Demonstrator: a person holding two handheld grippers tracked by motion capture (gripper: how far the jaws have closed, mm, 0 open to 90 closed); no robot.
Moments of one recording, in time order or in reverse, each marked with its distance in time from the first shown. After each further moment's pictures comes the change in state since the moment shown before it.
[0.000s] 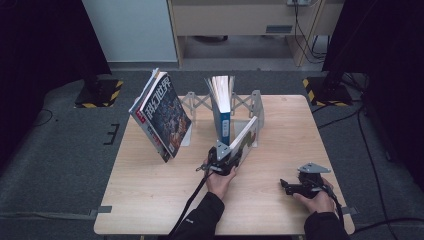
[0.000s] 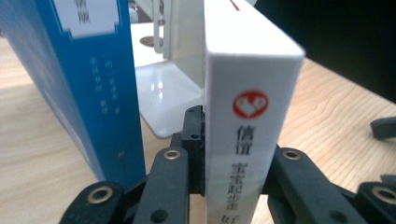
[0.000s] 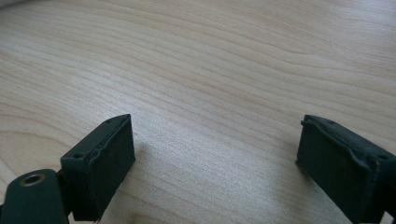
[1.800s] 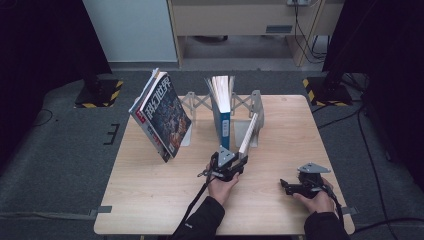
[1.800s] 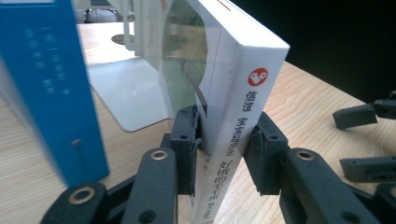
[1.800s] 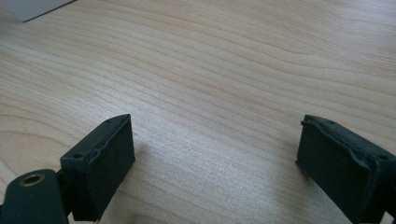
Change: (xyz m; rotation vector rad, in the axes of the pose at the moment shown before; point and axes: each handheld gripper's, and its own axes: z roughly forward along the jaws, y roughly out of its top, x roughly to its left) left arm -0.013 -0.009 0.001 -0.040 -0.093 -0.008; right arm 0.000 0.000 0.000 -0.001 0.000 -0.002
